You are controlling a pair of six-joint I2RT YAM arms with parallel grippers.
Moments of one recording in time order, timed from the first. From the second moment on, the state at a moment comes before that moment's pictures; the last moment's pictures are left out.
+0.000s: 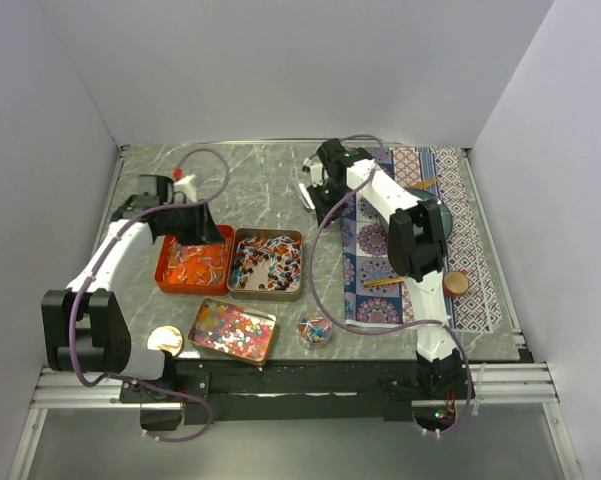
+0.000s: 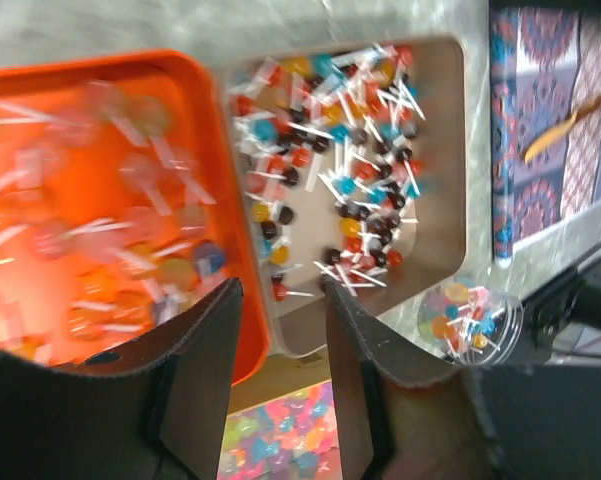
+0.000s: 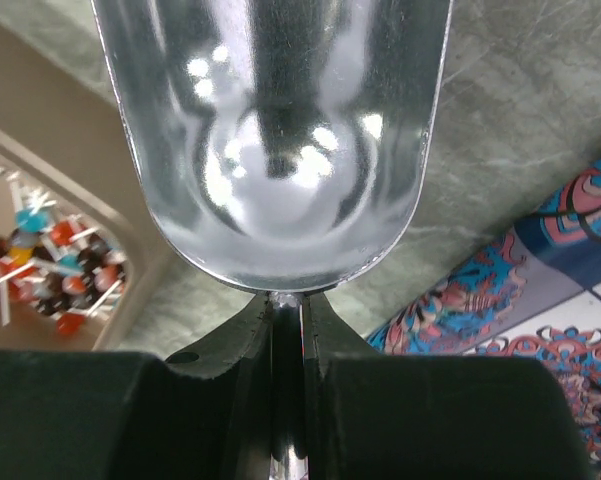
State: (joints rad) left arm 0.00 1.40 1.06 -0.61 0.58 -0.13; right arm 0.43 2.28 2.04 -1.04 -0.27 -0.05
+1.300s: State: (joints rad) left arm -0.21 2.18 1.78 -0.69 0.13 -0.30; right arm 0.37 1.97 2.04 -0.99 -0.03 -0.14
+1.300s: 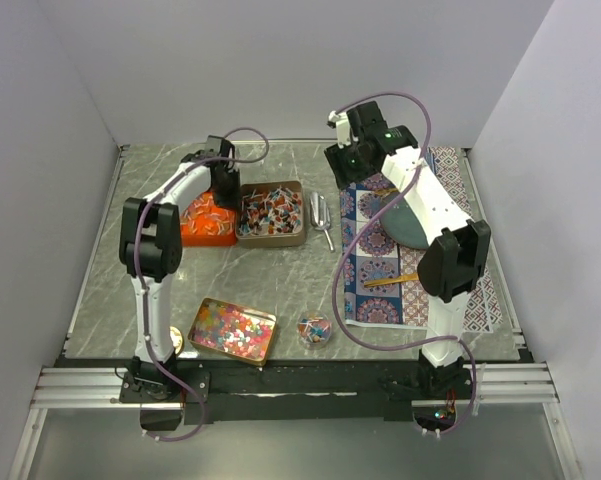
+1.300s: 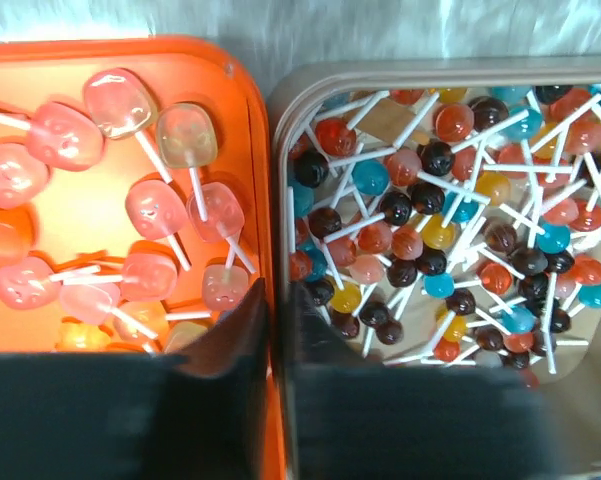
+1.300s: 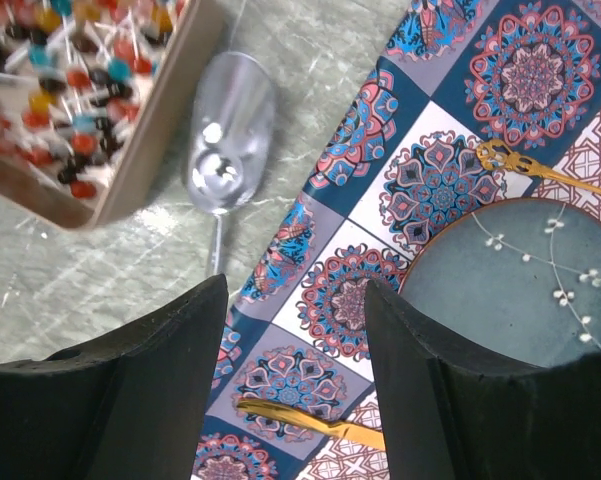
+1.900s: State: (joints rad) left arm -0.21 1.79 1.54 -0.61 0.33 -0.16; right arm 0.34 1.97 2.01 -0.98 0.00 -0.17
